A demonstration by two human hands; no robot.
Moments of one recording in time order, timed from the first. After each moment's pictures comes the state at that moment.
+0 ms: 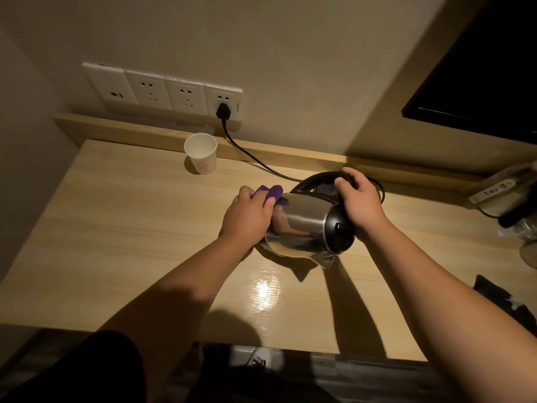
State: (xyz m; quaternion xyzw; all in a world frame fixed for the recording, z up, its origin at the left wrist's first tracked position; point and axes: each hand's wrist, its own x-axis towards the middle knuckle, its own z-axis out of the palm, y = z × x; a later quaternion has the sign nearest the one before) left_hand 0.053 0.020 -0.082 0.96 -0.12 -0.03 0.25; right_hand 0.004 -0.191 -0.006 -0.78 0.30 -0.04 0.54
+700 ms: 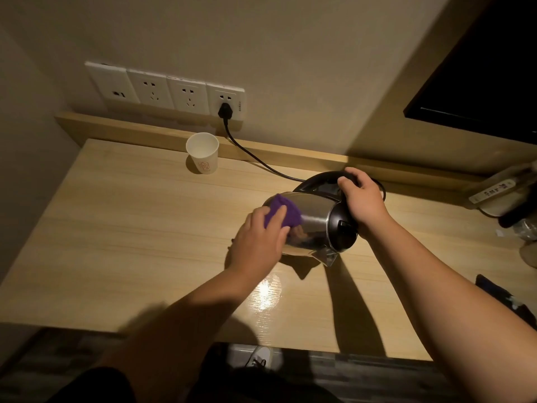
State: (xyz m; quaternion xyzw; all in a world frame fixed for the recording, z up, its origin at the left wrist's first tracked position) left_hand -0.007 0.025 -0.091 0.94 -0.23 0.09 0.24; right_hand 0.008 -0.193 -0.007 -0.78 0.33 -0.04 0.53
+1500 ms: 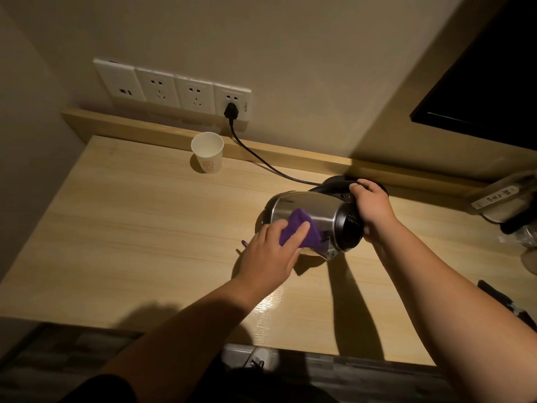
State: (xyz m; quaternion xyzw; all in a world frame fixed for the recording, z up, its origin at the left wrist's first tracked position) left_hand -0.028 0.024 -0.101 0.91 -0.33 0.11 0.24; right_hand 0.011 -0.199 -0.012 -0.68 0.42 -0.03 0.60
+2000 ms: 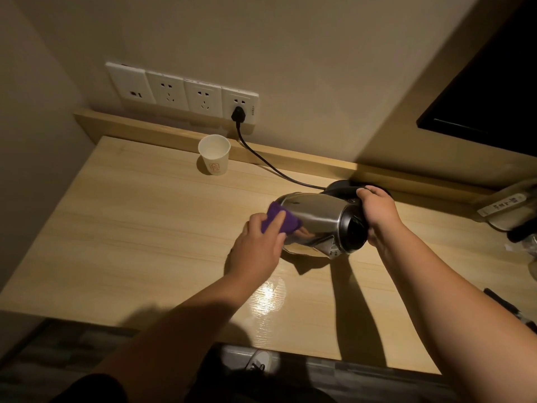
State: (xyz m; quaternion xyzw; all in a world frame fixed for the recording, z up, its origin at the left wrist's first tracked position) left_hand -0.010 0.041 -0.097 0.94 -0.19 0.04 0.27; right_hand 0.014 -0.202 -0.014 -0.65 0.45 -0.04 0.61
